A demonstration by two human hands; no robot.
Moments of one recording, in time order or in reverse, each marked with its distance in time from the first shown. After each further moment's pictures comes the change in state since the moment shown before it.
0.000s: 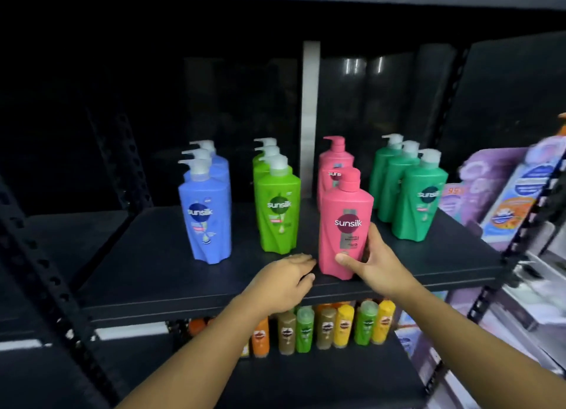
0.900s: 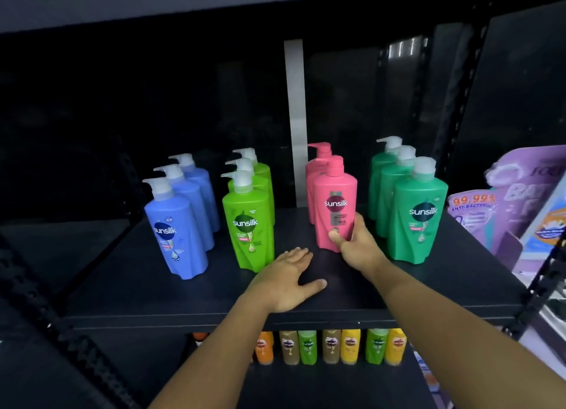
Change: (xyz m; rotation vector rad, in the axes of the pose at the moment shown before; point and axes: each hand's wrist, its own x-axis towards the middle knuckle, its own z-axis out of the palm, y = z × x) left_hand 0.084 0.032 0.018 0.054 -0.142 -0.312; right_hand 0.125 0.068 -0.029 0.141 0.018 0.116
